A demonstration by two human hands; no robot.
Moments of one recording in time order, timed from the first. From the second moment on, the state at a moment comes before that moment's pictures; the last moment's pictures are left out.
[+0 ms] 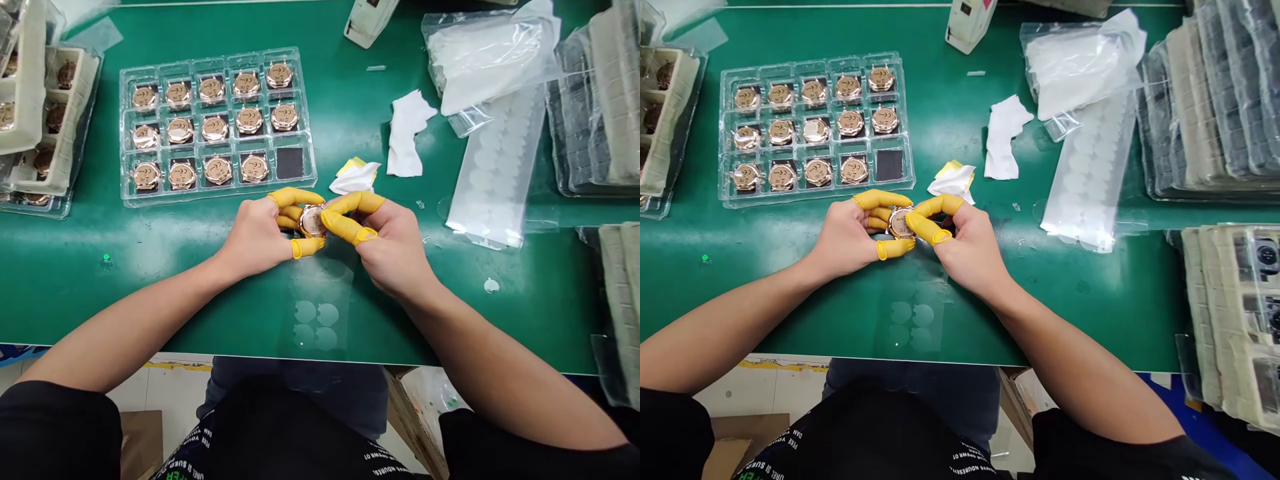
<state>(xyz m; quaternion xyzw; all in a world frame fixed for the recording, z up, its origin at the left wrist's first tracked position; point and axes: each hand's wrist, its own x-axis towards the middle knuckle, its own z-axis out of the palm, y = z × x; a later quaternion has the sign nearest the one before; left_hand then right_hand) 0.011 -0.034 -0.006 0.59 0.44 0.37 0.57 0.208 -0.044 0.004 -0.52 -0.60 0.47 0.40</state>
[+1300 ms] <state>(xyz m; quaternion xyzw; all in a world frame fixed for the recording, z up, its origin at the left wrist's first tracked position) 0.012 -0.034 -0.008 0.61 0.43 0.37 0.55 0.207 -0.046 -0.001 -0.54 -0.60 0.42 0.42</state>
